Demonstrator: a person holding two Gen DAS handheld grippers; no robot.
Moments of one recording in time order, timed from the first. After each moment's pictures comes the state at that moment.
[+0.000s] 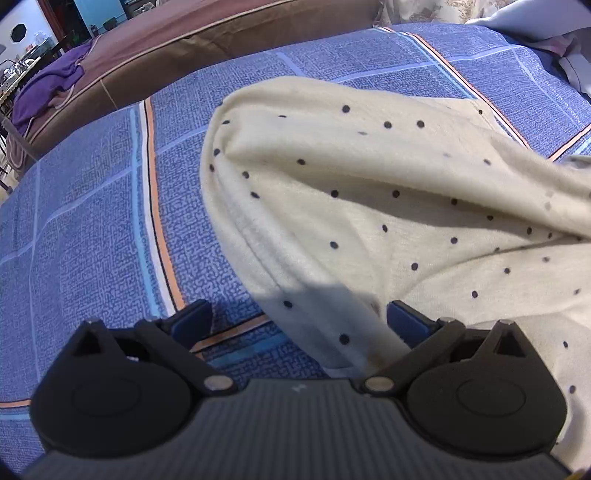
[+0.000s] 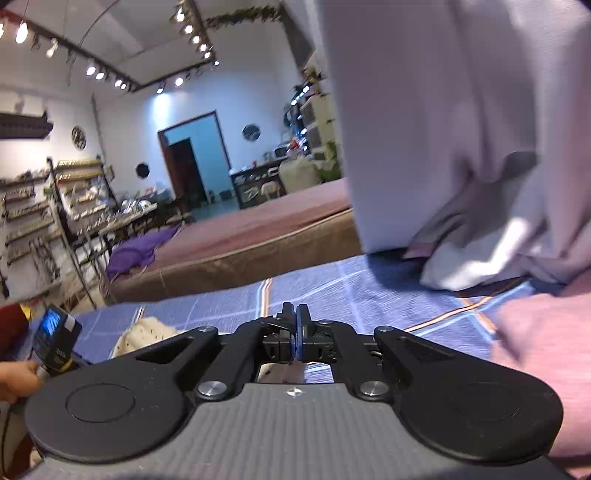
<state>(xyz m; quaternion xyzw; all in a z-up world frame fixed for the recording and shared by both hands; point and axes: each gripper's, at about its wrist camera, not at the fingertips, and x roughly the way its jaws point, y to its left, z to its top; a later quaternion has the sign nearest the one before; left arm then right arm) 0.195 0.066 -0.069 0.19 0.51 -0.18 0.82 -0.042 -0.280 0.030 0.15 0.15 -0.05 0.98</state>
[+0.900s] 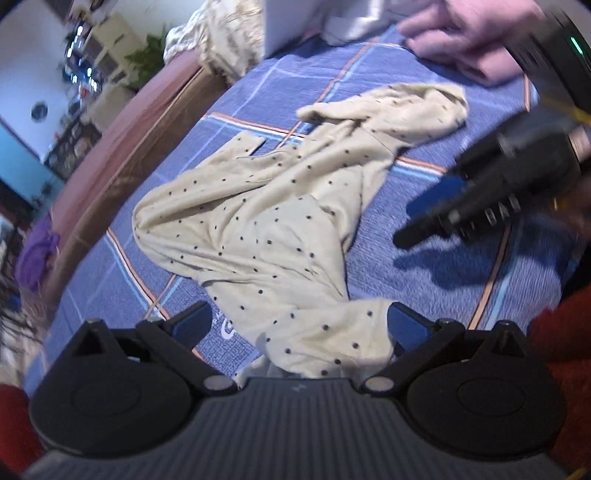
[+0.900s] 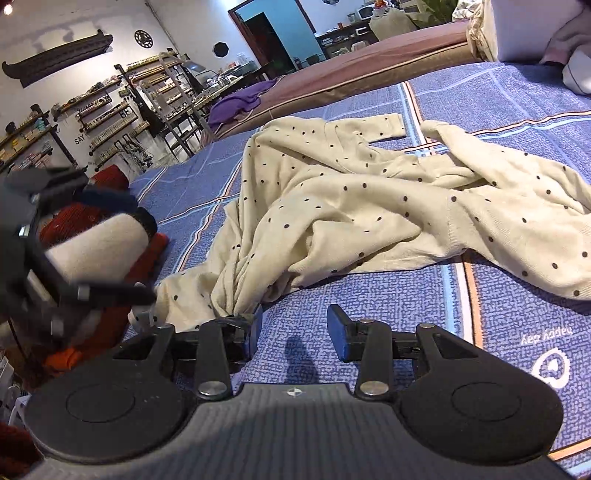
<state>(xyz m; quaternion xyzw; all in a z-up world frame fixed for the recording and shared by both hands) -0.085 0.042 0.010 0.42 0.33 -0.32 0.78 -0.036 -0.140 -0.076 0.19 0.37 0.16 0.90</state>
